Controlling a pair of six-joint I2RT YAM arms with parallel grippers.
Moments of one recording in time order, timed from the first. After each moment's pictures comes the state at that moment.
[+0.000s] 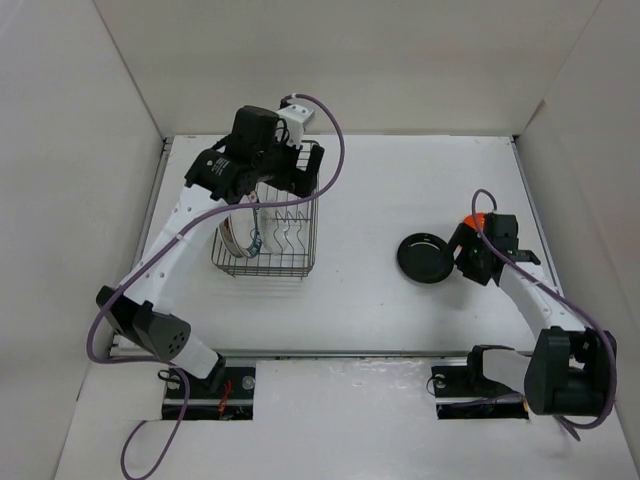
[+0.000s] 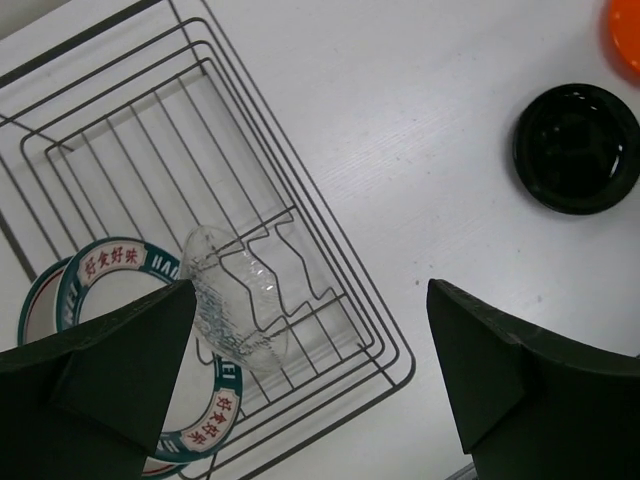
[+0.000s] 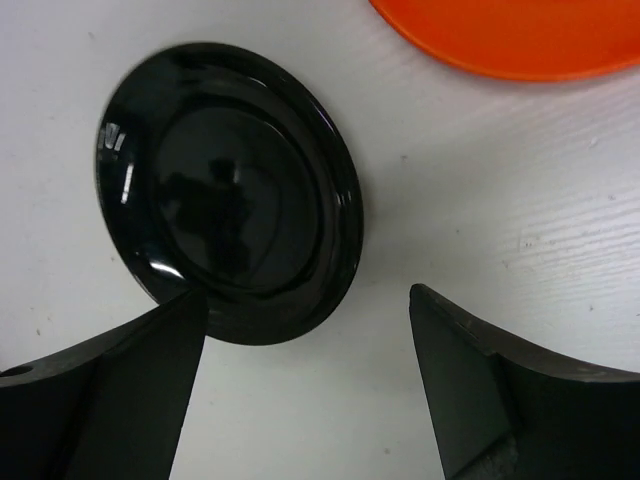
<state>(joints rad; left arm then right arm) -0.52 1.51 1.78 -0.88 0.03 0.00 -0.05 1.14 0.67 -0.43 -0.09 0.51</state>
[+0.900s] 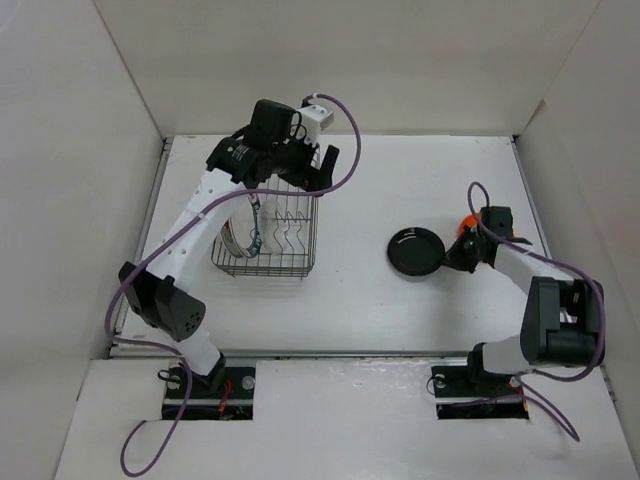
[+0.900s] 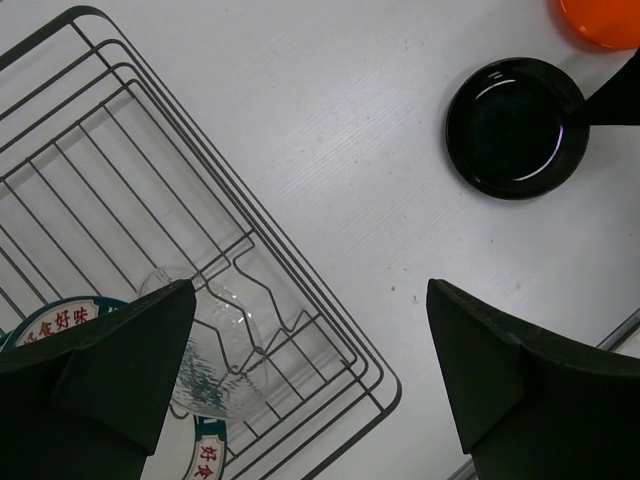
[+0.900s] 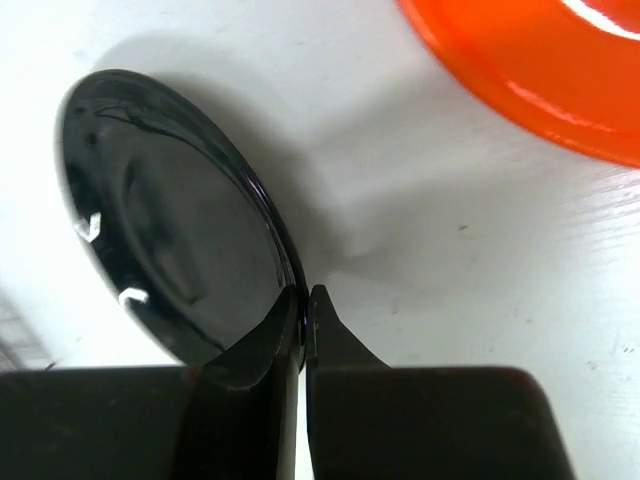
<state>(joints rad) -0.52 1.64 1.85 -0.88 0.21 0.06 -0.10 1.43 0.71 -0.31 -0.24 0.54</state>
